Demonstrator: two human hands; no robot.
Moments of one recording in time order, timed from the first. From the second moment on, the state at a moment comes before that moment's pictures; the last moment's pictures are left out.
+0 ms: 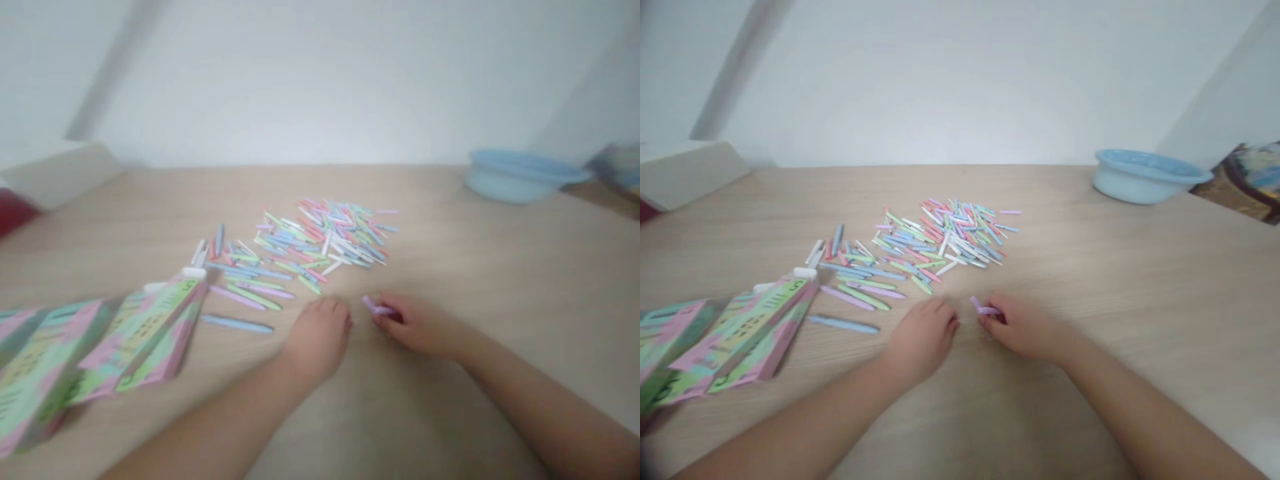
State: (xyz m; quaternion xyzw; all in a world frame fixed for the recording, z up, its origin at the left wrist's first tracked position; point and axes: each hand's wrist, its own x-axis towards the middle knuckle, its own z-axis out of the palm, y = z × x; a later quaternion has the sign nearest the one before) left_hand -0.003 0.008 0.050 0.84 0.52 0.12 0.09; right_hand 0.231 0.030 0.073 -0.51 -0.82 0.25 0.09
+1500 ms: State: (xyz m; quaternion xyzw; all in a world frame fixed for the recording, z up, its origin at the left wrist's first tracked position) left_hand -0.019 0.009 0.055 0.77 0.44 0.31 0.35; right_hand 0.207 0.036 0.083 -0.49 -0.69 0.36 0.40
